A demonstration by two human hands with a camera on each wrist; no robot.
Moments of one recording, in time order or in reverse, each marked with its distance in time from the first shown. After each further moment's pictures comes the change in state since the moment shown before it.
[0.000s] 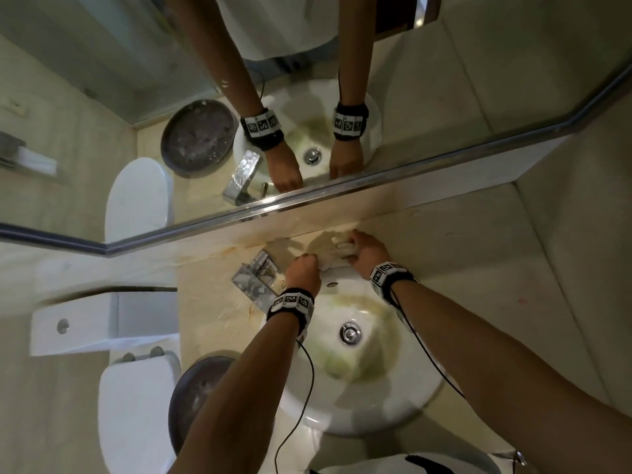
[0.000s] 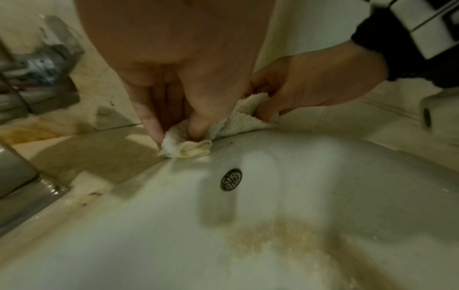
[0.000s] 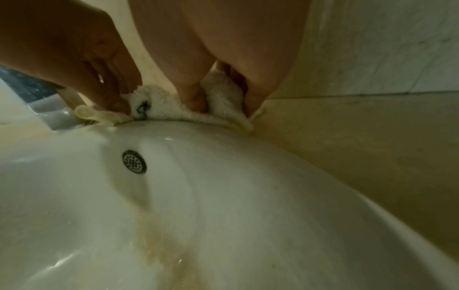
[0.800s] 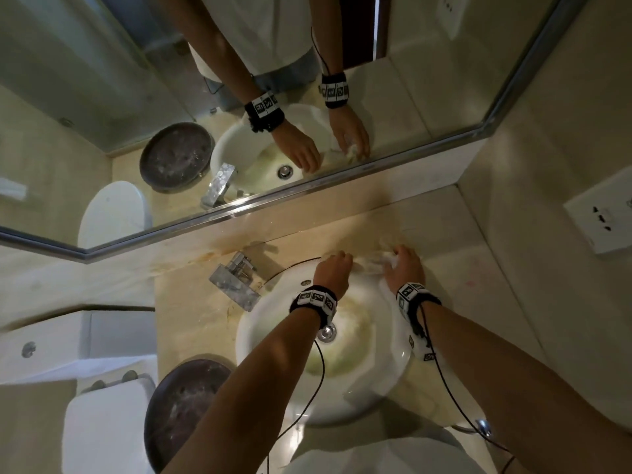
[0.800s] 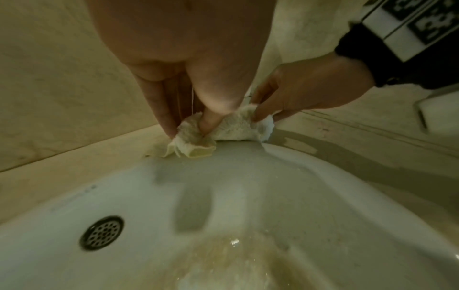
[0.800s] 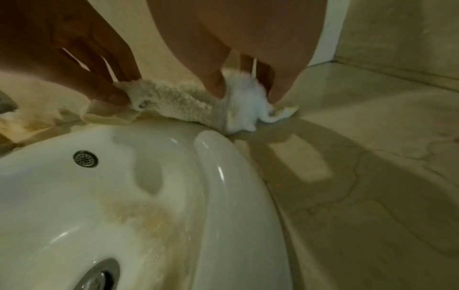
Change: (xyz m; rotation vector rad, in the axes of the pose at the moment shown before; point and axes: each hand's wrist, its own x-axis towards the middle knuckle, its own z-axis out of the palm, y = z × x) left_hand -0.044 0.114 -0.001 0.071 0.042 0.374; right_hand -0.114 0.092 -0.042 0.128 0.458 0.322
